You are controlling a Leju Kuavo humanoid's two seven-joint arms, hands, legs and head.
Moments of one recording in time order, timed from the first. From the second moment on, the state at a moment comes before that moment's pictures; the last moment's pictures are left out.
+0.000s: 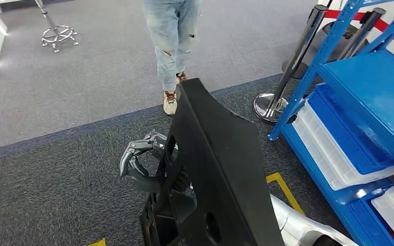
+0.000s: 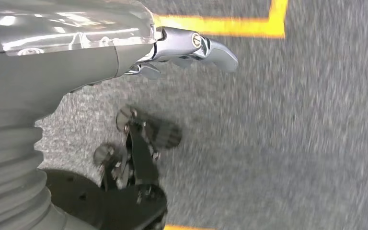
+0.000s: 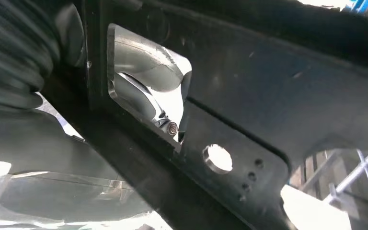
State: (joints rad) left arm -0.04 0.06 -0.39 -0.16 0.92 0.07 -0.53; right arm -0.62 -0.01 0.89 -1.52 -0.14 0.18 -0.39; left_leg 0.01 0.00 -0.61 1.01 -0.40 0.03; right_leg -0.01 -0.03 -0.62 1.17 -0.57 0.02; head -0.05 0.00
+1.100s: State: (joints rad) left arm -0.05 0.06 -0.41 -0.16 0.92 0.07 -0.49; right arm -0.58 -0.03 0.89 -1.54 -0.11 0.18 -0.42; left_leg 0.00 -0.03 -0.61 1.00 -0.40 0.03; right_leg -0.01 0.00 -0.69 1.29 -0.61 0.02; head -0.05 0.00
